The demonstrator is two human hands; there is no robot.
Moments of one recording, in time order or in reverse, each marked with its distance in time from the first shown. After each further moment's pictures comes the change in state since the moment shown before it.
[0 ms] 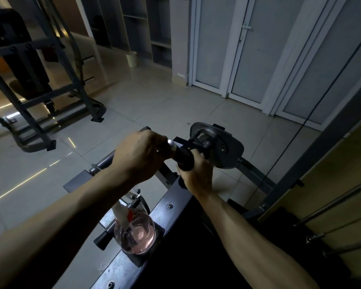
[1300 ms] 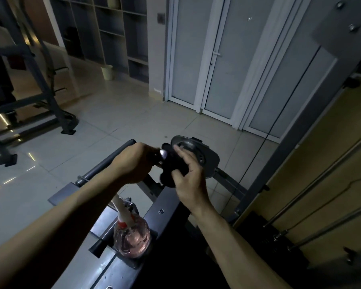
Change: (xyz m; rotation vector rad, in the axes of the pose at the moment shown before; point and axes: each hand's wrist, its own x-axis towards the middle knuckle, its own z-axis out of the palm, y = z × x) left_hand 0.007 -0.021 -0.008 -0.142 -0.208 0.011; right_hand -0.049 -0.094 -0.065 0.363 0.021 -0.042
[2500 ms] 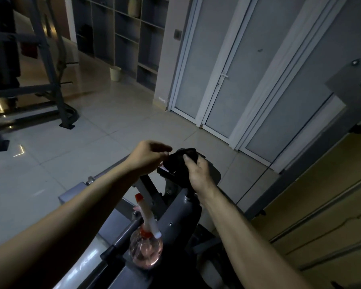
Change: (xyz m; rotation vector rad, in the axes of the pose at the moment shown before) left_hand 0.011 -0.044 -0.027 -0.673 0.132 -0.137; right_hand 0.060 -0.023 0.040 0.164 -0.106 0.307
